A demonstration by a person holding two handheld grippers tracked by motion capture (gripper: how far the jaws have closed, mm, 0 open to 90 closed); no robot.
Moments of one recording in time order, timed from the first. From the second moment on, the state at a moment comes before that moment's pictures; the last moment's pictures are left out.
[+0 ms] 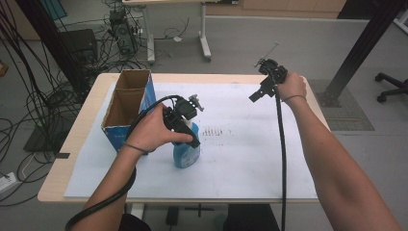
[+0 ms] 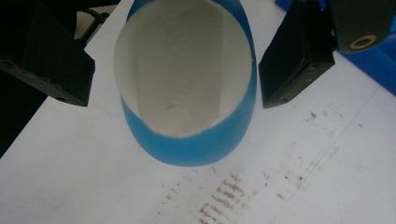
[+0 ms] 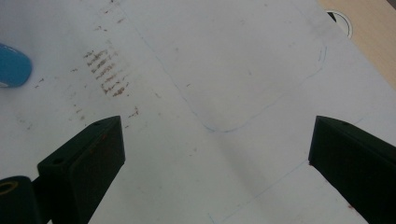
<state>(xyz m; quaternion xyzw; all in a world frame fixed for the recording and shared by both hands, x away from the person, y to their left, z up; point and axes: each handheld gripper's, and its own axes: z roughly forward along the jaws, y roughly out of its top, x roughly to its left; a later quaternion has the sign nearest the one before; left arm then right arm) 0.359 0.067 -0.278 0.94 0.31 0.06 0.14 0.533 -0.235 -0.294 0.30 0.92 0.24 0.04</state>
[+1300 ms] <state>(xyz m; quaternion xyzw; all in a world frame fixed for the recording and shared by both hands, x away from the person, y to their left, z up) 0.361 0.068 -0.282 0.94 0.31 0.07 0.12 0.533 -0.235 -0.295 0.30 0.92 0.24 0.04</state>
